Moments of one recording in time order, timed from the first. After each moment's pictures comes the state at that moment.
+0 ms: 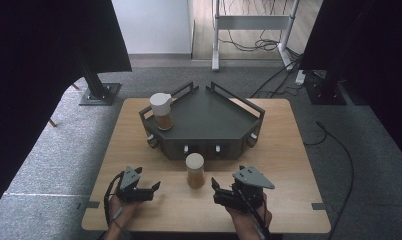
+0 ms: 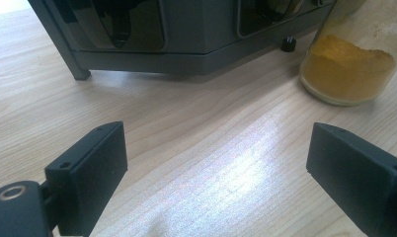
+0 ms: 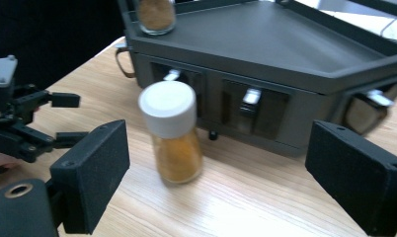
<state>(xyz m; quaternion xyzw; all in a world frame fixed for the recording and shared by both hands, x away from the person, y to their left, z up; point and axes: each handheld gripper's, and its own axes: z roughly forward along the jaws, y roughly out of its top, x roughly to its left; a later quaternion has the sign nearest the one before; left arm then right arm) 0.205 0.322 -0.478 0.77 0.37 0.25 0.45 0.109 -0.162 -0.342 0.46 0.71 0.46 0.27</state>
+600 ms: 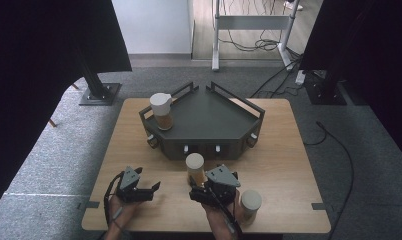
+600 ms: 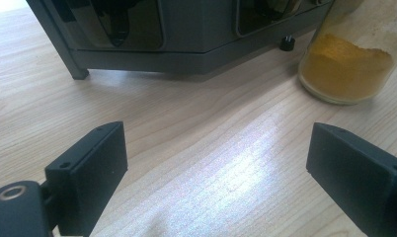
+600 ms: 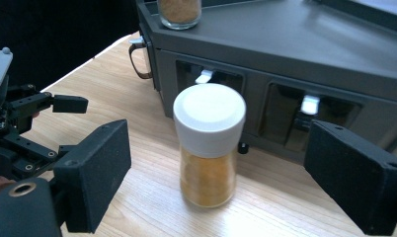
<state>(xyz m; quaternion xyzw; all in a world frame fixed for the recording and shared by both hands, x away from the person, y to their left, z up) 0.206 0.324 -0.478 0.77 0.37 0.25 0.45 0.128 -0.105 -0.374 0.46 0.71 0.46 0.28</state>
